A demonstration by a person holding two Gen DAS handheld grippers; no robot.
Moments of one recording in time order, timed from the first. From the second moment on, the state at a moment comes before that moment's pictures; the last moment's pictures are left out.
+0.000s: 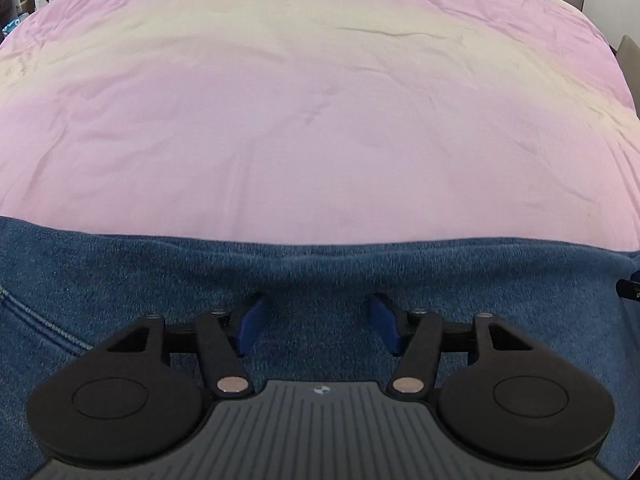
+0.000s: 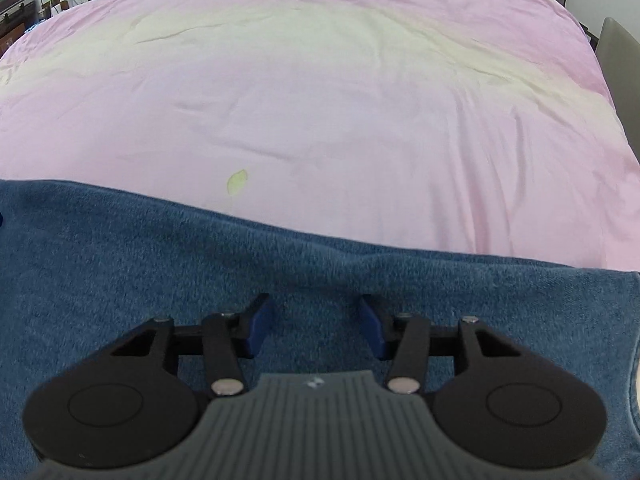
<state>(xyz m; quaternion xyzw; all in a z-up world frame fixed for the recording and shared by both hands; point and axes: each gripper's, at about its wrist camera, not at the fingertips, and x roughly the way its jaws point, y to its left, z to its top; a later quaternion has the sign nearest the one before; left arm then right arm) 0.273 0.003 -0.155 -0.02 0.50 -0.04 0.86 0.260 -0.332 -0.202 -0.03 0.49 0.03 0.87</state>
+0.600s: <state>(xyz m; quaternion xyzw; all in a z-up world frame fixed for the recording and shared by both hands) 0.219 -0.036 -0.095 -0.06 0.48 -0.04 0.88 0.227 -0.392 -0.147 0.09 0.47 0.02 0.88</state>
